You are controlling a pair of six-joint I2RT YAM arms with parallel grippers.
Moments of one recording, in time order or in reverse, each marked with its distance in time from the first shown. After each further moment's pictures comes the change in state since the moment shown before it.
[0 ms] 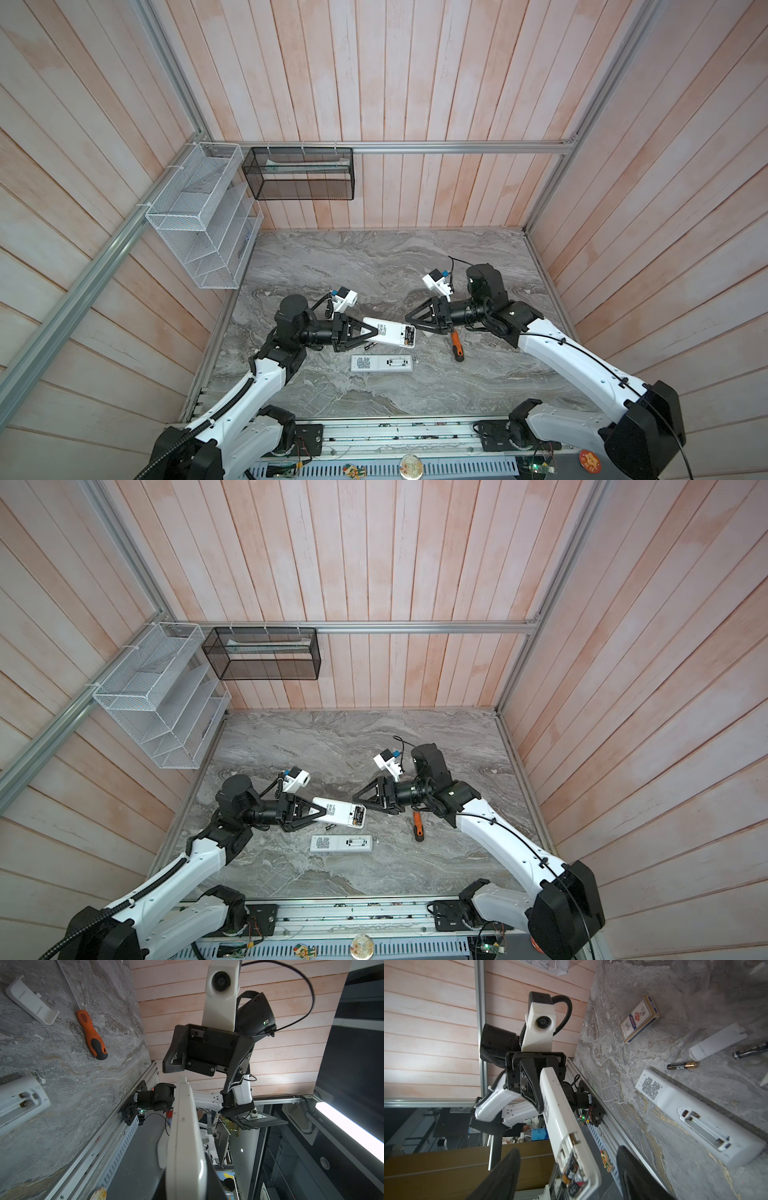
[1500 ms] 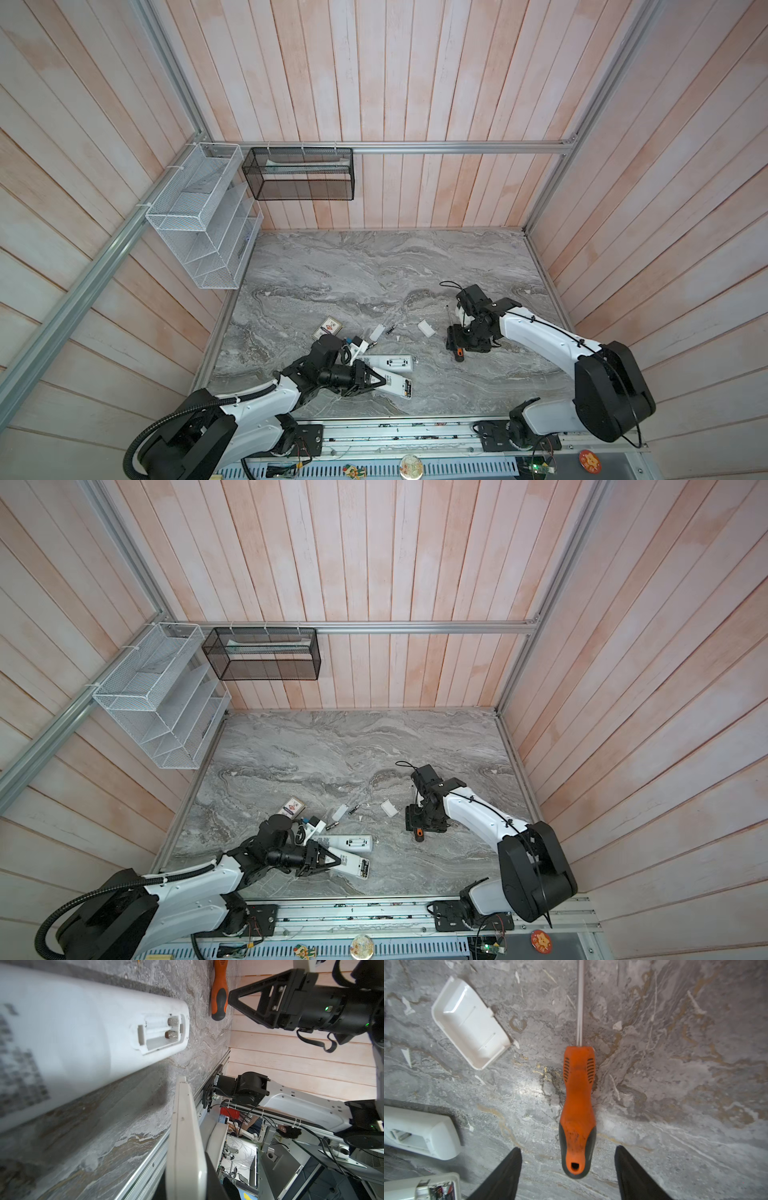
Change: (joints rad) left arm -0.324 0.120 -0.296 -0.053 -0.426 0.179; right arm -0.103 0.243 -0.078 -0.533 0.831 -0.415
